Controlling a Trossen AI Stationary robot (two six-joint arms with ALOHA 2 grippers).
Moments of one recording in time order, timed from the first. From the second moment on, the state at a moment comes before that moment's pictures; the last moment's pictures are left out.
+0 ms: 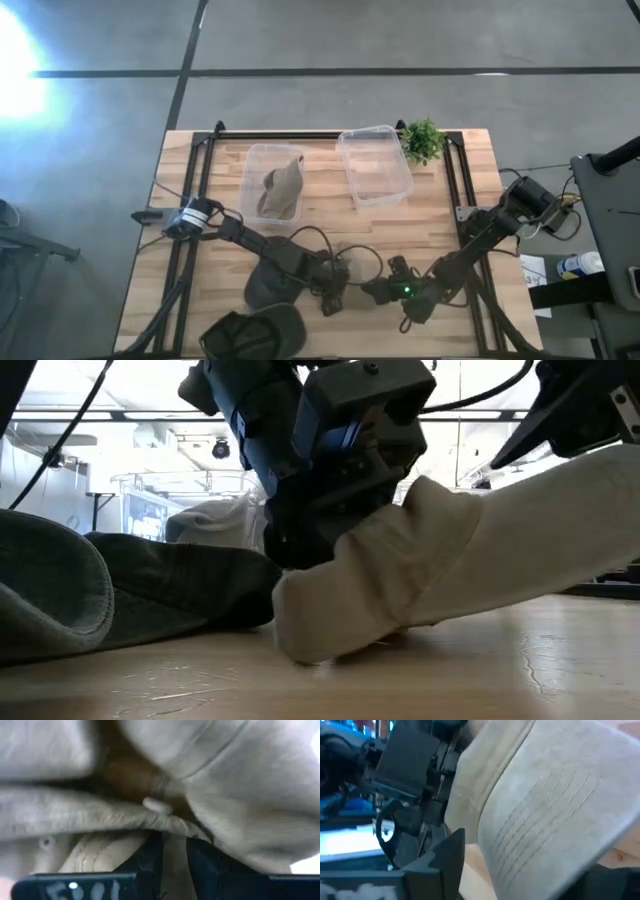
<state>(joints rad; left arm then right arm) -0.35 2.10 1.46 -0.27 -0.02 -0.63 0.76 1.64 0.76 0.09 0.68 1.93</state>
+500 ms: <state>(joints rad) -0.31 1.65 1.49 -0.42 -0.24 -0.49 0.75 1.39 0.76 -0.10 0.65 1.69</state>
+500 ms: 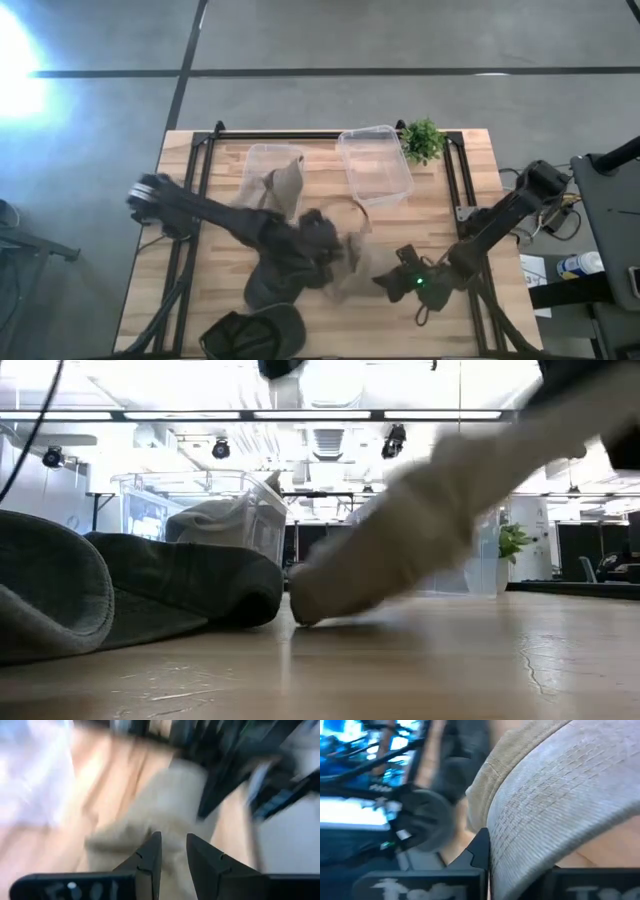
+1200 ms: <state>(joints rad) -0.32 1.02 1.43 -0.56 -0.55 -0.46 -0.06 1.44 1.27 -0.10 0.08 0.80</state>
